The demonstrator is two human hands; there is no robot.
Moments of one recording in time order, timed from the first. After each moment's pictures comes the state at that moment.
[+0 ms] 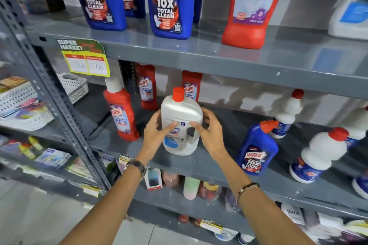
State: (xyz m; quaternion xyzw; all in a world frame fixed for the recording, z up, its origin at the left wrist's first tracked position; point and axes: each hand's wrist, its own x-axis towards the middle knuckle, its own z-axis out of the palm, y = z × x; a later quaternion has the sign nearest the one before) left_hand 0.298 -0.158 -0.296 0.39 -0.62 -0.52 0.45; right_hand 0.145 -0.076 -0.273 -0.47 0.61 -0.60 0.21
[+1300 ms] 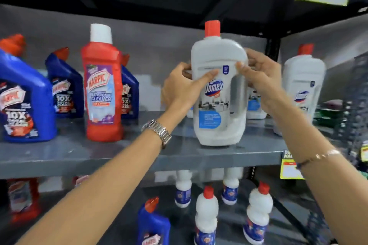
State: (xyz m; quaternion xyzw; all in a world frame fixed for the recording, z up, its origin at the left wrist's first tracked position) left_hand 0.030 0.027 0.059 0.15 -0.72 -0.37 0.56; right_hand -0.081 0.155 0.079 -0.49 0.53 -0.68 -0.13
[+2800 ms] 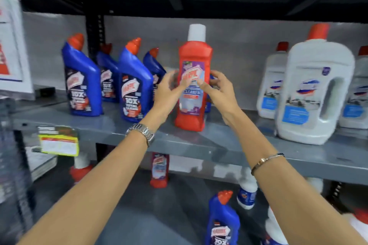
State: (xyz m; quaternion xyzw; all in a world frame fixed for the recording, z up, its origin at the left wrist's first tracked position) left_hand 0.170 -0.132 0.015 0.18 -0.68 -0.41 0.58; right_hand 0.059 -0.046 0.025 -0.52 0.52 -0.67 0.08
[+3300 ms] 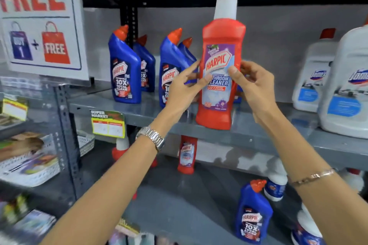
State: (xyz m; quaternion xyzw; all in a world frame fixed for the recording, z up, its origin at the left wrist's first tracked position) left_hand 0.250 -0.106 0.001 0.15 -0.69 -0.44 0.55; right_hand 0.117 -0.027 0.017 -0.54 0.46 -0.71 0.05
